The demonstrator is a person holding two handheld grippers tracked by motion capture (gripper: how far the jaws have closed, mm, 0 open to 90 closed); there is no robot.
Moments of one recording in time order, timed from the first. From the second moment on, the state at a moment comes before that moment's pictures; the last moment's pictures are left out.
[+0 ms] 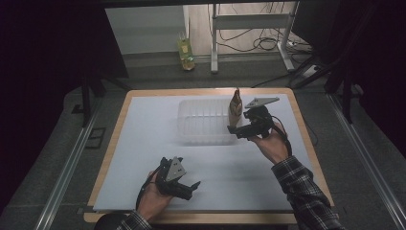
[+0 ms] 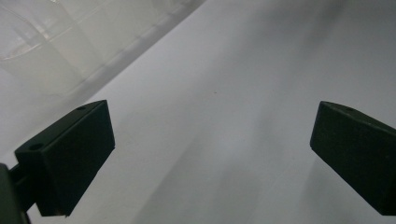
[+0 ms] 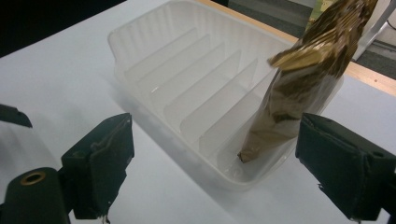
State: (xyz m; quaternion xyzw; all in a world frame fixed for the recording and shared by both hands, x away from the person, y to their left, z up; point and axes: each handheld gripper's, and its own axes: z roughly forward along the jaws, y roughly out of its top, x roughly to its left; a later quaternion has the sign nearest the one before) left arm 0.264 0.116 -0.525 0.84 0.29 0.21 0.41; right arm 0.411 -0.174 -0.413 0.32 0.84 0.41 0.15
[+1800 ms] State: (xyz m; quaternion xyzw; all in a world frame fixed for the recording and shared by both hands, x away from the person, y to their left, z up) left arm 0.257 0.165 -0.519 0.83 0.33 0.22 0.40; right arm 0.315 -0.235 -0.458 0.30 0.85 0.40 0.18
